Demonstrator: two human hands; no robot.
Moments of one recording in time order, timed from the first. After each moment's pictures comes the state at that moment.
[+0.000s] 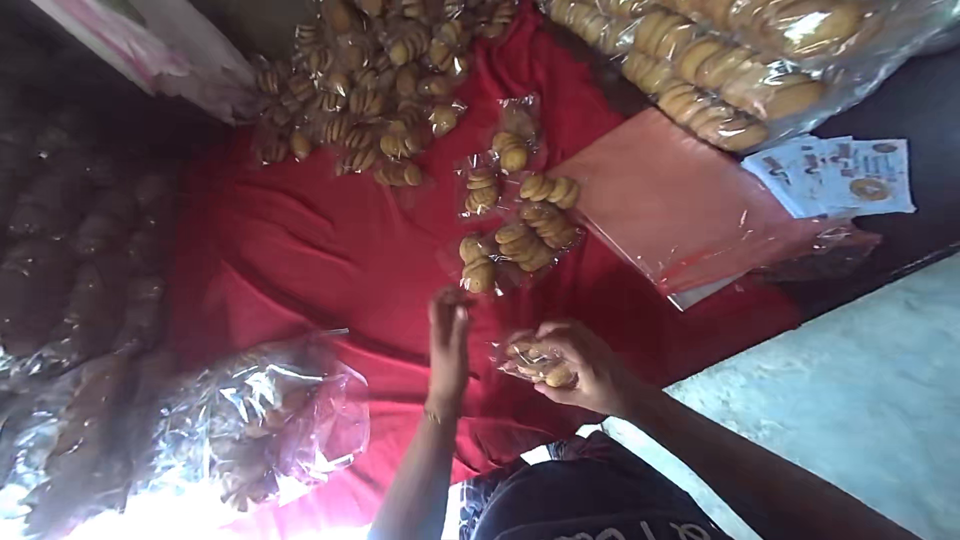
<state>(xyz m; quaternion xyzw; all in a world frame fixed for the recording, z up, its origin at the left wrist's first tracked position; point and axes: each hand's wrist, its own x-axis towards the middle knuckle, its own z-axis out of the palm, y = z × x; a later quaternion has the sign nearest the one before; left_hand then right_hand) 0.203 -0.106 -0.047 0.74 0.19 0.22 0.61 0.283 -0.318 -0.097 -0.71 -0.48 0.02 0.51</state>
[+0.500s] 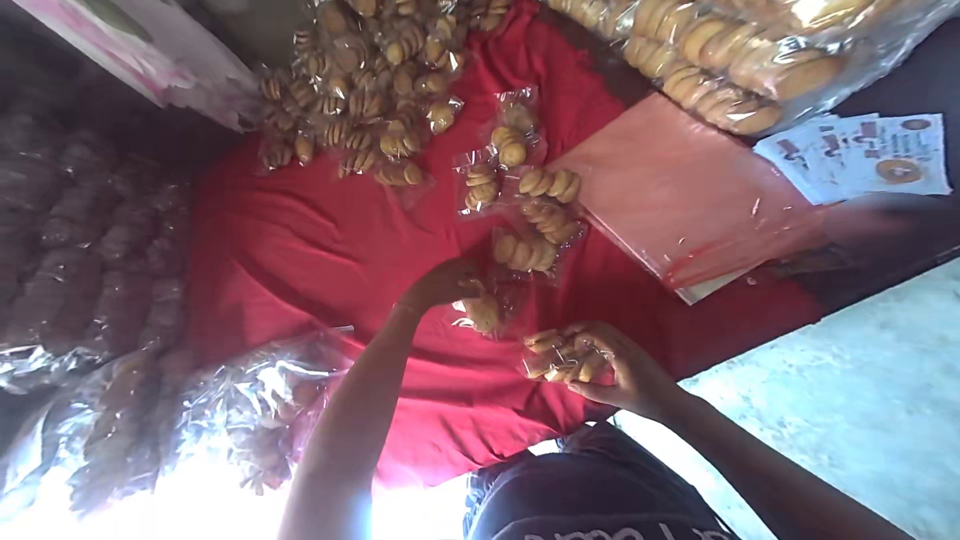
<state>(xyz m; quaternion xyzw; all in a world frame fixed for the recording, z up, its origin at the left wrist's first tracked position) 0.295 -0.020 -0.024 0.90 0.05 -0.26 0.34 0.292 -0.362 -0.111 -0.73 -0.42 0.15 0.51</state>
